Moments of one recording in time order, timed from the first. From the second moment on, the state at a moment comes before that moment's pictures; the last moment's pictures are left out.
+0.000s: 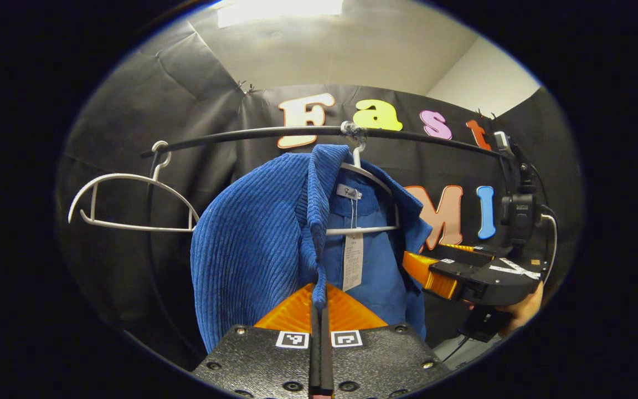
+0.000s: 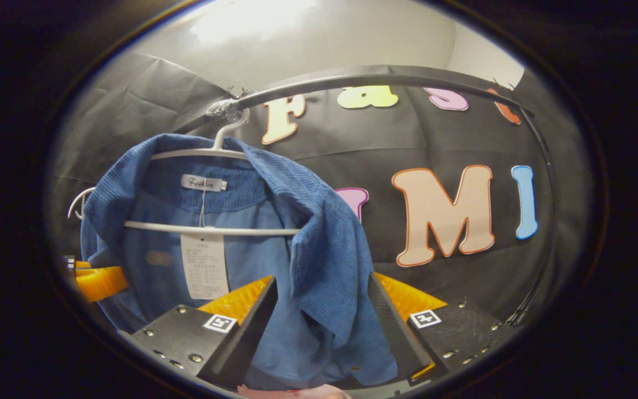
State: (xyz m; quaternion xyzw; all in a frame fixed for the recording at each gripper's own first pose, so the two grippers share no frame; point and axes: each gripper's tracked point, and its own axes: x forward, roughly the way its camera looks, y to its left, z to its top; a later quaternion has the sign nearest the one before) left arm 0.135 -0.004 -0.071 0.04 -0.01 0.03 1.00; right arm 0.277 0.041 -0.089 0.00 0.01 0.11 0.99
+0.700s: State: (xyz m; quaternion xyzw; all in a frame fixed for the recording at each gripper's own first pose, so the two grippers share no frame) left arm 0.073 -0.010 -0.040 -0.02 0.05 -0.11 0.99; right arm 0.324 0.014 -0.127 0.05 0.07 0.05 0.99
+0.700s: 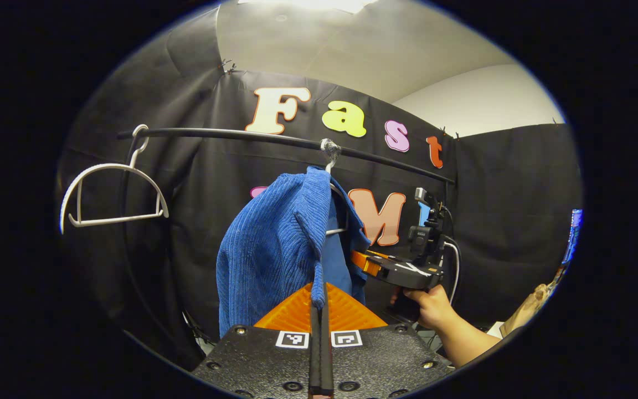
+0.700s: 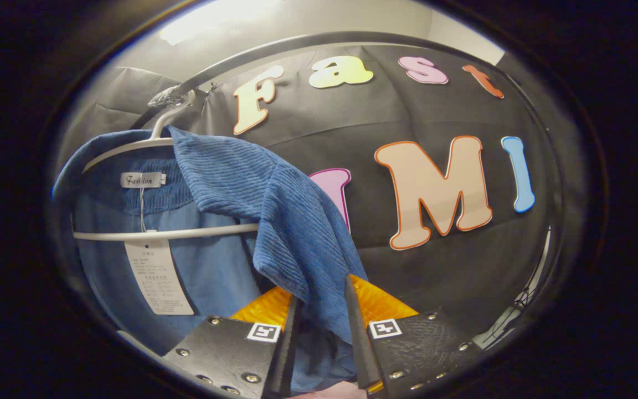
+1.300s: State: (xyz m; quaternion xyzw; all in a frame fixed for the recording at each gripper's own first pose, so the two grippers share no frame) left arm 0.046 0.021 -0.002 0.05 0.05 -0.14 0.99; right arm 0.331 0.011 -0.119 0.02 0.01 0.02 1.00
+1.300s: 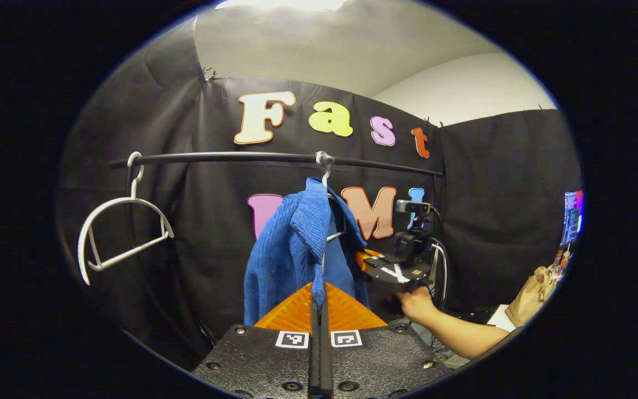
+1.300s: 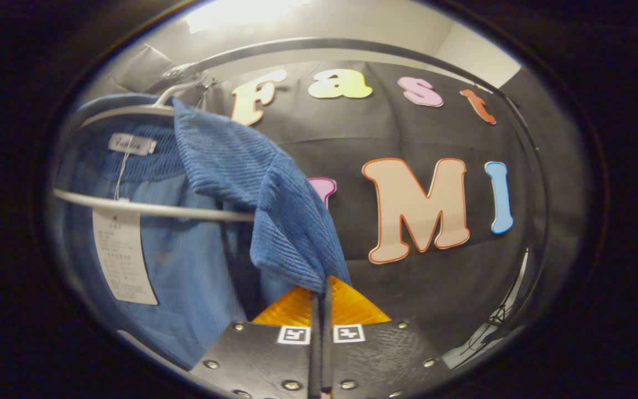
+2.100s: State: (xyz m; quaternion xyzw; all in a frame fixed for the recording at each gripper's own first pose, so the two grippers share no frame) left arm 0.077 0.105 0.089 0.23 -0.04 -0.04 0.97; right arm 0.355 -0.041 -0.054 -0.03 -0.04 -0.05 1.00
